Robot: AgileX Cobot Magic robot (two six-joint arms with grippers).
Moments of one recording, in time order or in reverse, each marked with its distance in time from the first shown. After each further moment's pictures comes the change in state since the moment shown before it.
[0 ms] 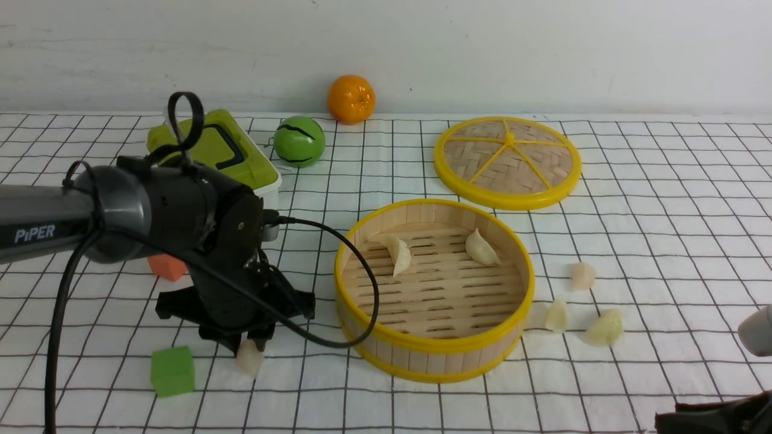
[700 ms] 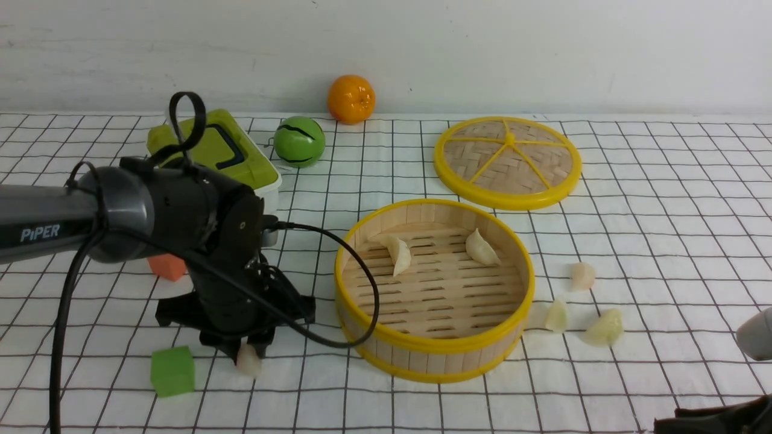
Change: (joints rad) right arm 0.000 0.000 0.000 0.000 0.017 0.000; left arm 0.000 0.009 -0.017 -0.038 0.046 0.000
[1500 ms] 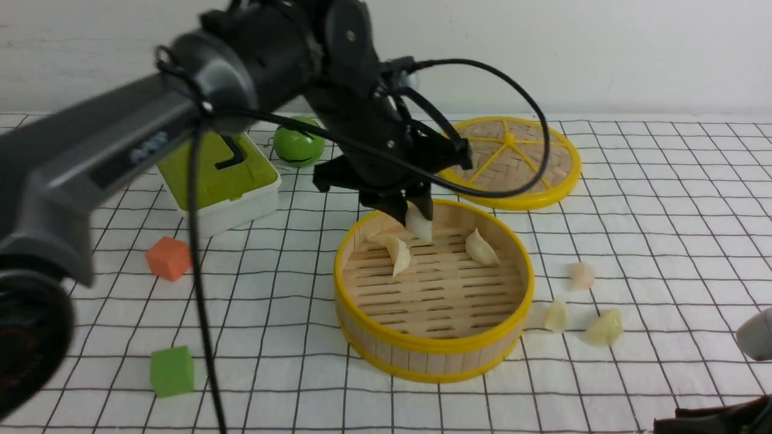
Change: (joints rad) right arm 0.000 0.000 0.000 0.000 0.000 0.000; left arm -0.156 0.203 -0.788 -0.278 0.272 0.106
